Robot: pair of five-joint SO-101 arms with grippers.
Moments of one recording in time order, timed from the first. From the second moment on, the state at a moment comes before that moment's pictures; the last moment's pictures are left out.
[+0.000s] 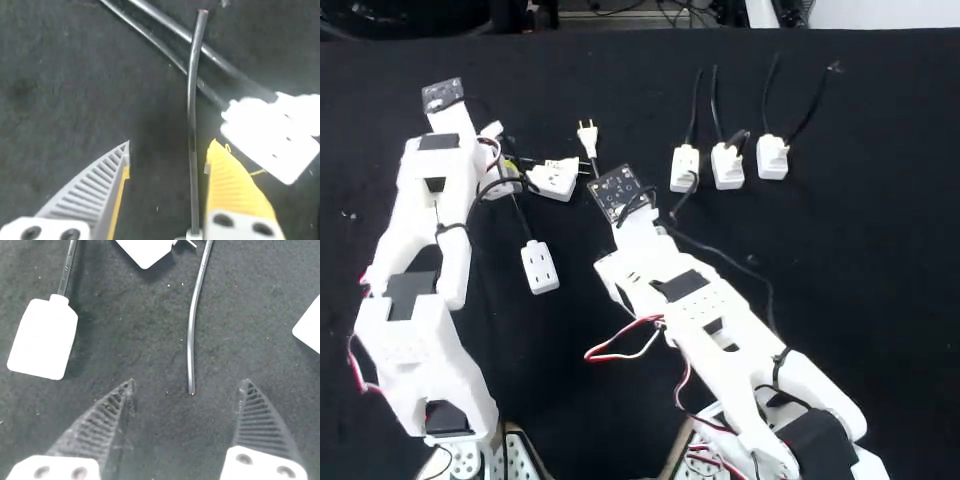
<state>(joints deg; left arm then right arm) -9.7 19.7 -0.3 57.6 12.1 -28.9 -24.0 62.8 21.8 4.6</state>
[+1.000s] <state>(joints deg) -19.5 24.2 0.0 74.2 18.9 -28.9 -24.0 62.8 21.8 4.6</state>
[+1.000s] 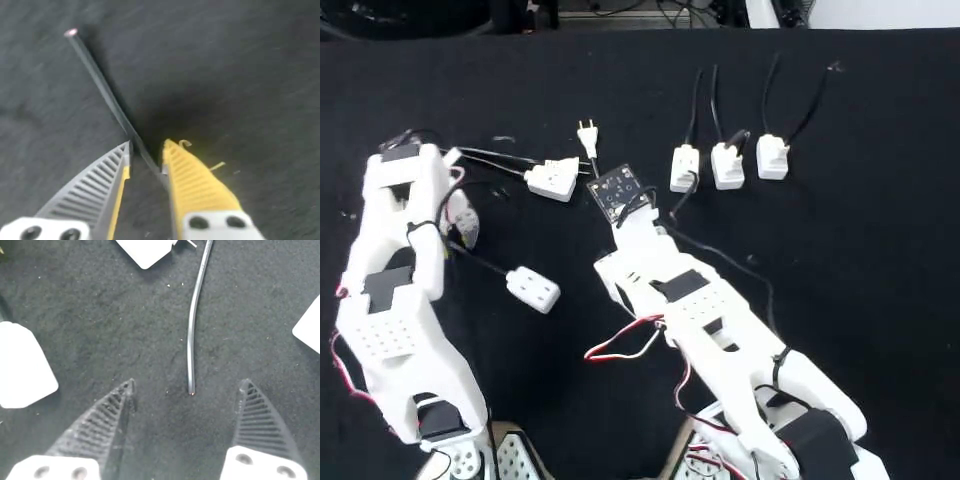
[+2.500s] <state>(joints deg) -4.5 -5.9 37.1 60.8 -7.1 -28.9 -24.0 62.8 21.8 4.6</state>
